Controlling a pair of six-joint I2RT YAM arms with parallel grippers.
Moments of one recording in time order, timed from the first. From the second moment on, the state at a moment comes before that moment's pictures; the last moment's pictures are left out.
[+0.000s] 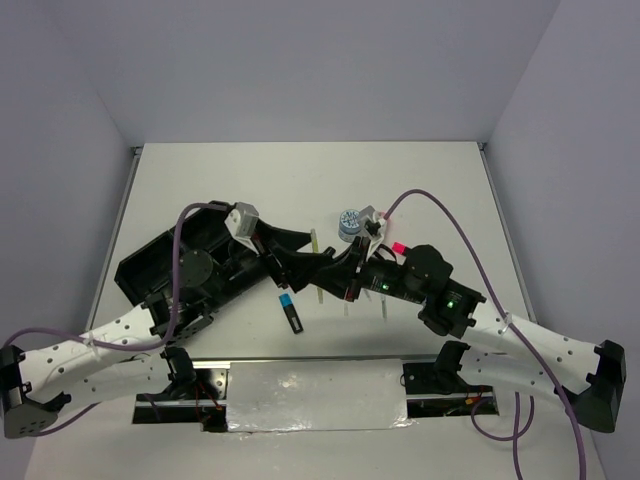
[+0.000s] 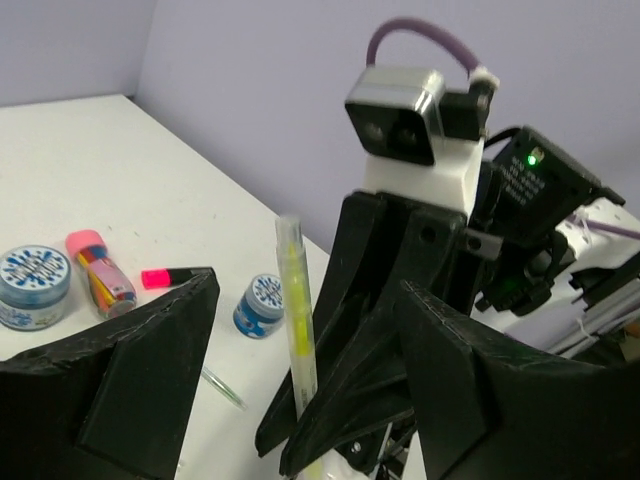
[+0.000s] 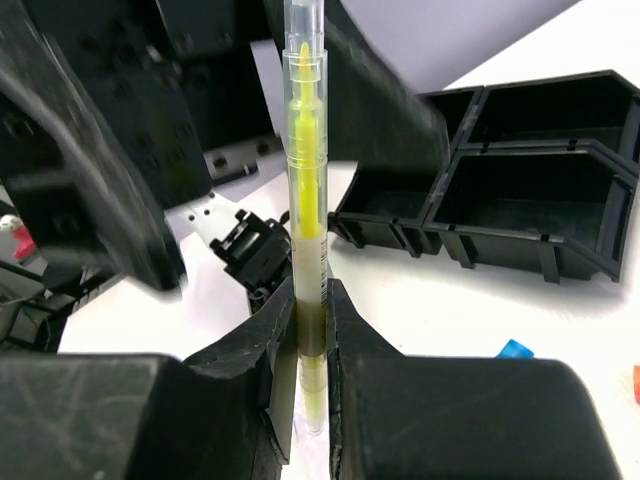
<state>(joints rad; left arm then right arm) -1.02 0.85 0.75 0.32 -0.03 -0.50 0.97 0.83 0.68 0.23 -0.27 0.51</state>
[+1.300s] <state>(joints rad) -1.01 0.89 0.89 0.13 -0.12 -0.48 0.97 0.84 0.74 0.10 -0.23 0.48</state>
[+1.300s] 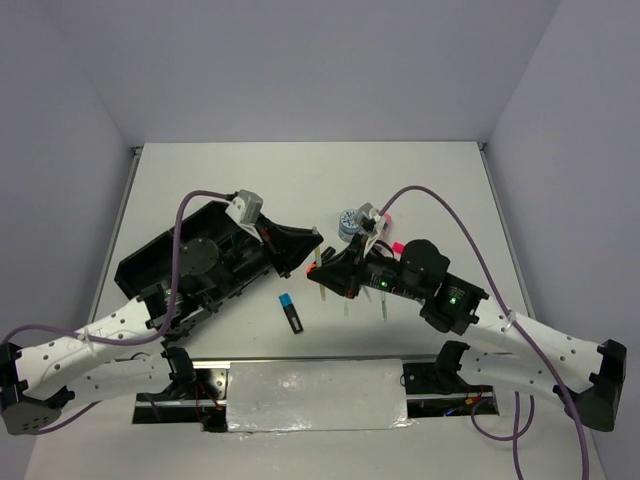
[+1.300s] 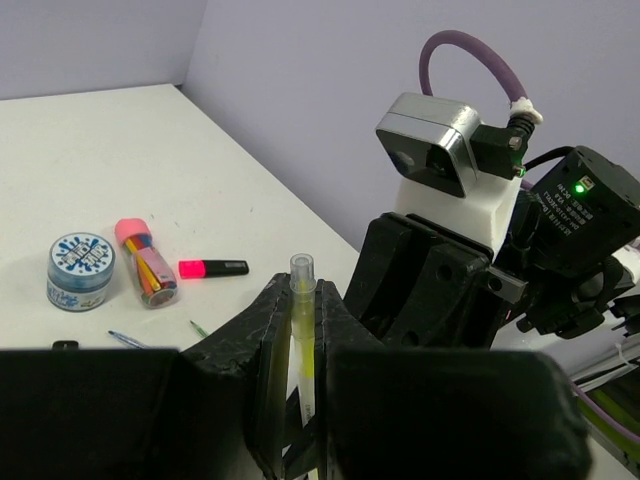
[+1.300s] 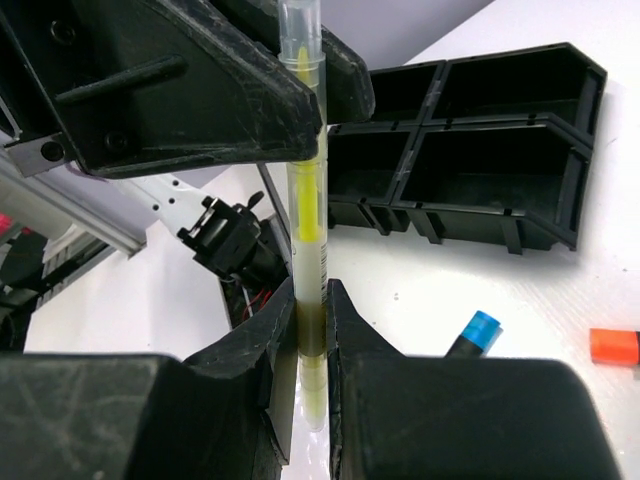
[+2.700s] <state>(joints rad) -1.13 0.89 1.10 -0.10 -0.30 -0.45 0.96 0.89 0.94 -0.09 -0.29 0.36</state>
